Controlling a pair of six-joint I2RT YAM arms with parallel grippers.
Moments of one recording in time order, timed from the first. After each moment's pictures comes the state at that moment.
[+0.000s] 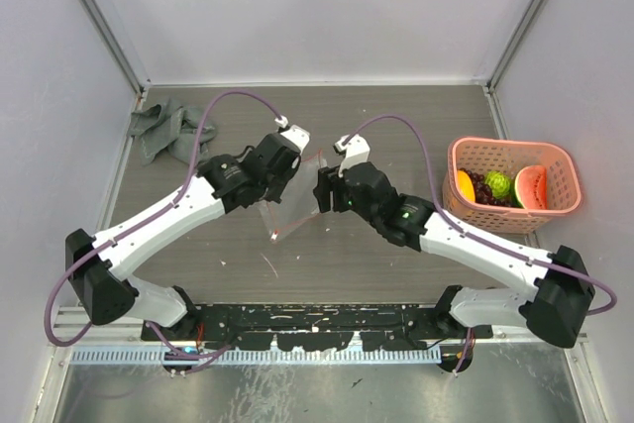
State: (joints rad) left arm -0.86 1.40 1.35 -0.85 -0.41 -0.17; right arm 0.90 1.21 0.89 -0.14 0.32 0.38
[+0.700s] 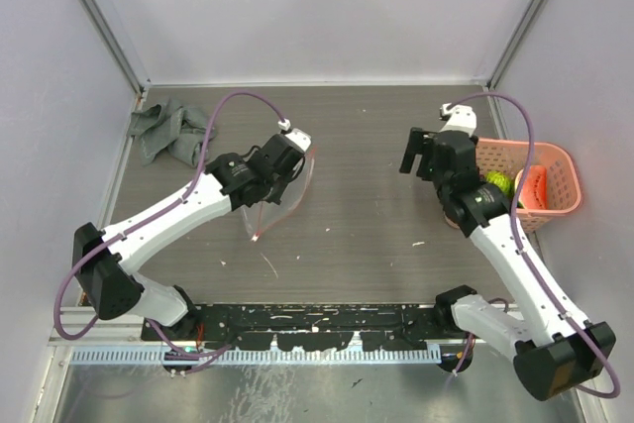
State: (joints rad) left arm -0.85 1.44 1.35 -0.87 -0.43 -0.17; right arm 0.40 0.96 0.98 -0.47 0.38 0.30
